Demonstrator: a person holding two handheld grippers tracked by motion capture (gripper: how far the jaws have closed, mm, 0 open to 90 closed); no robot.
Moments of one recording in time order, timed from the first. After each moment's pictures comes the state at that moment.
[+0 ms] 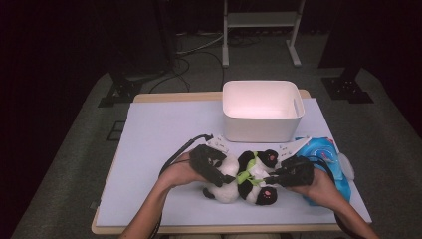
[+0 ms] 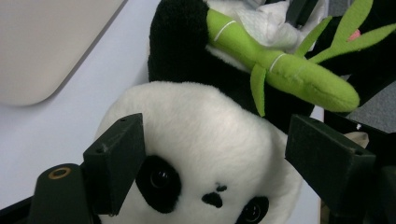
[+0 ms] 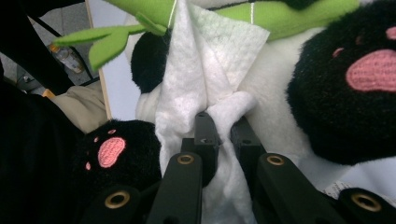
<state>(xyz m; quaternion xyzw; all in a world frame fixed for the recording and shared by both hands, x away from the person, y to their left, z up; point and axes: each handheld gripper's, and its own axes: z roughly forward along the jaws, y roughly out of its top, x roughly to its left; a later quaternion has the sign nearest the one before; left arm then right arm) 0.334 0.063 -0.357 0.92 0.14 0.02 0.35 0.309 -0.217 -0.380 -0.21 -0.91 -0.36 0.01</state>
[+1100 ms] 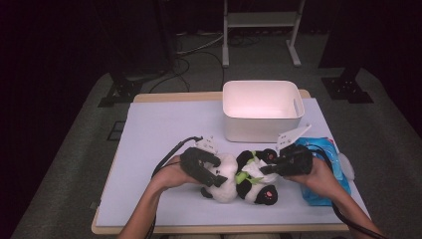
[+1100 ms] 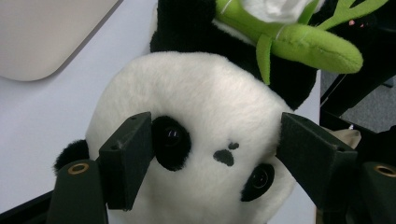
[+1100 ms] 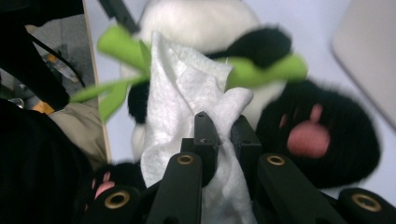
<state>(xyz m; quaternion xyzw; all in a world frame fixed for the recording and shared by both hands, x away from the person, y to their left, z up) 0.330 0.082 -0.365 0.92 0.15 0.01 0.37 0.323 -0.210 -0.351 -0.20 -0.91 -0.37 -0.01</state>
